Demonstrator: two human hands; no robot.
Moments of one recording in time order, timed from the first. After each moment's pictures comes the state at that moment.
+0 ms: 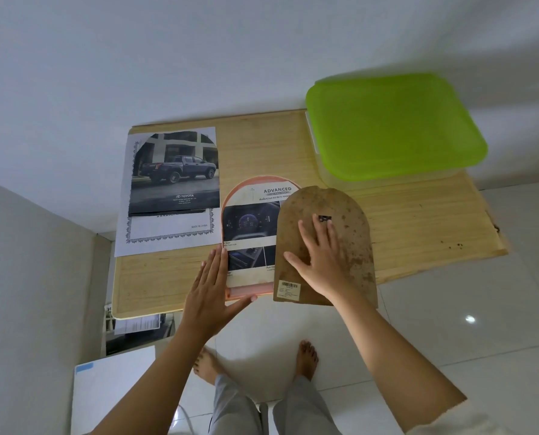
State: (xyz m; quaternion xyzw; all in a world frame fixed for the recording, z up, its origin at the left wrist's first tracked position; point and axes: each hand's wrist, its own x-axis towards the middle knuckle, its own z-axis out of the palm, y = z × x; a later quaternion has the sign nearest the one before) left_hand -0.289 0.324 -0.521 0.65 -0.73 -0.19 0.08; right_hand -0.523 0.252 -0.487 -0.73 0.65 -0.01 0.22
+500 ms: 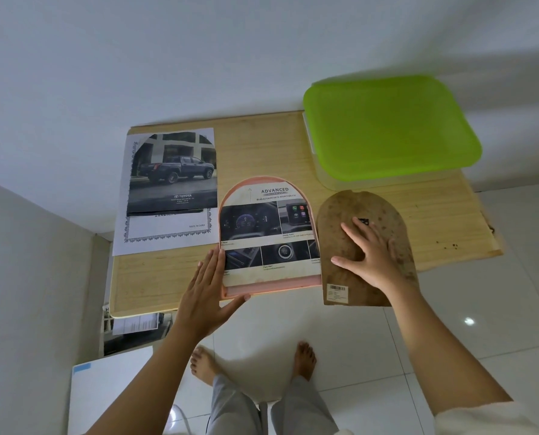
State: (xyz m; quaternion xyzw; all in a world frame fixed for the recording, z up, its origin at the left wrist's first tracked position) left_hand -0.285 0.324 -0.519 0.64 -0.74 -0.19 0.07; right_hand -0.622 0.244 -0.483 -0.68 0.68 -0.04 0.29
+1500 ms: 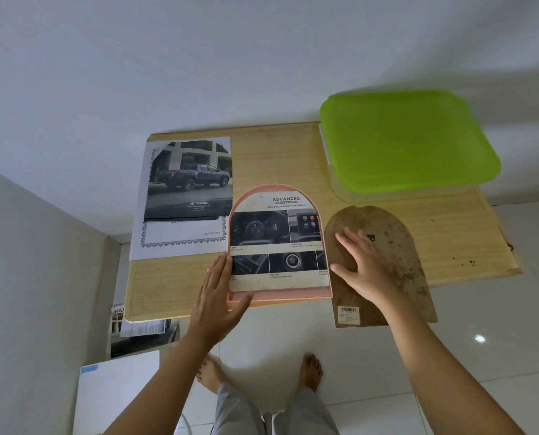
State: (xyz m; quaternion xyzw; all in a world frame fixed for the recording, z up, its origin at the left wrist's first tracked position) left_hand -0.285 0.323 -0.515 0.67 -0.68 -0.24 0.18; right_hand -0.581 0.240 -0.476 -0.72 0.63 -0.07 0.27
